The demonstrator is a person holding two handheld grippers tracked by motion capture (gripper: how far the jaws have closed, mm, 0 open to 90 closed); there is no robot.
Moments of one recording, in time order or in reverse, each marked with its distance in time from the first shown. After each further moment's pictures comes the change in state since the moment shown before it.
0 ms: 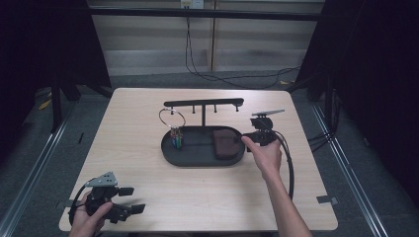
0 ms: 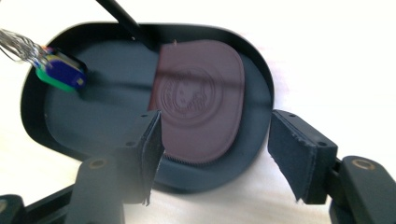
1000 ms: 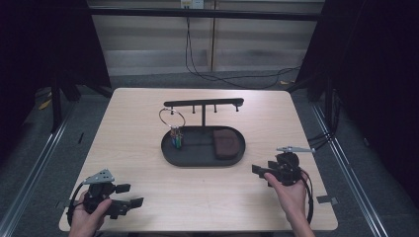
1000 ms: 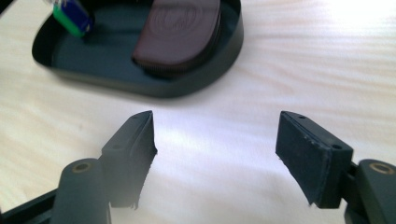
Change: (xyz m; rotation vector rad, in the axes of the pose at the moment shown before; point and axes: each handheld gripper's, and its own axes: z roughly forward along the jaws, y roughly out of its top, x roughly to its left) left arm 0.004 0.001 -0.003 -0.046 0.075 -0.065; right arm -0.031 -0.106 -0.051 -0.138 0.030 -0.078
